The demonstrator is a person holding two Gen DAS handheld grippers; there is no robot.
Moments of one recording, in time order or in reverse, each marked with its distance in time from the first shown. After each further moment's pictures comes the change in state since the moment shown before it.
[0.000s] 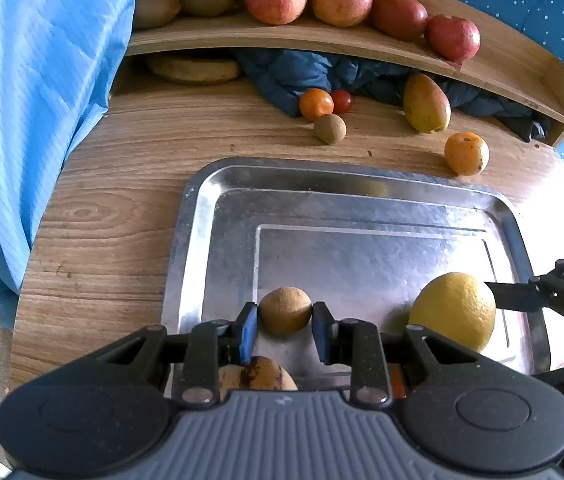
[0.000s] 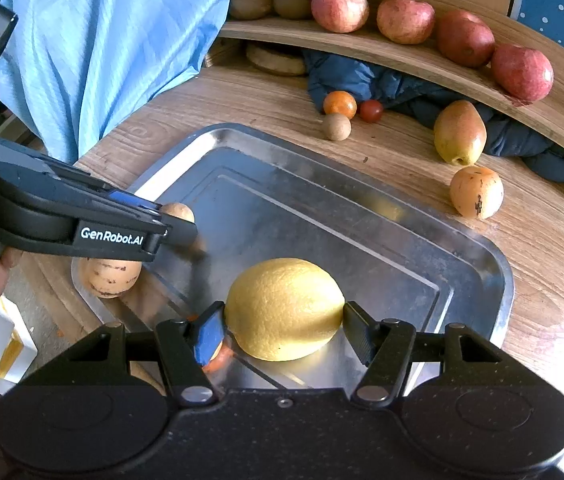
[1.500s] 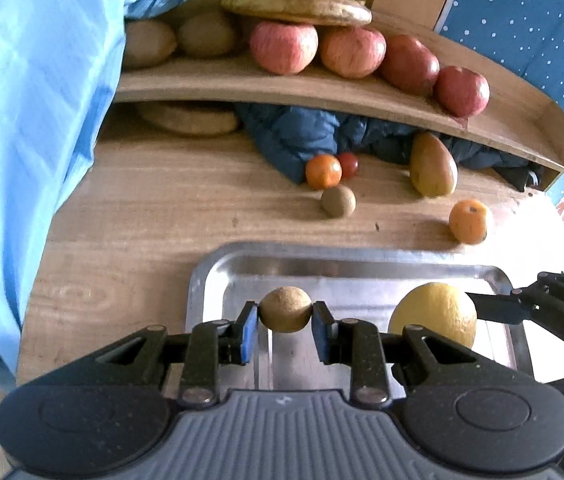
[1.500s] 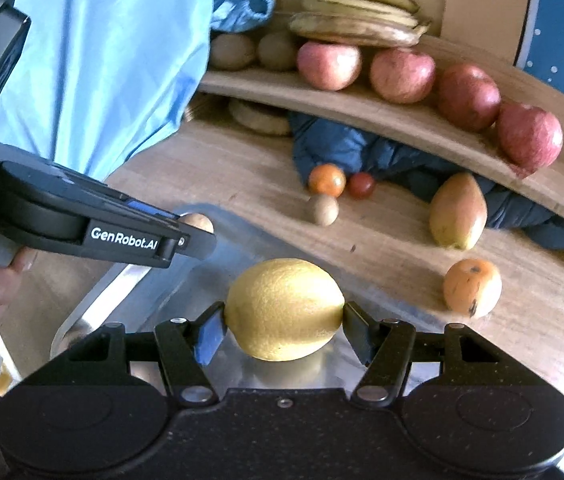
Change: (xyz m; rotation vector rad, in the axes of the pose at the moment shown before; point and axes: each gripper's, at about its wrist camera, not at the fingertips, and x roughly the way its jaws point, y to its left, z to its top) left arm 0.013 0.023 0.042 -0.015 -0.060 -0.077; right arm 0.019 -0.007 0.043 -0.009 -0.082 -0.018
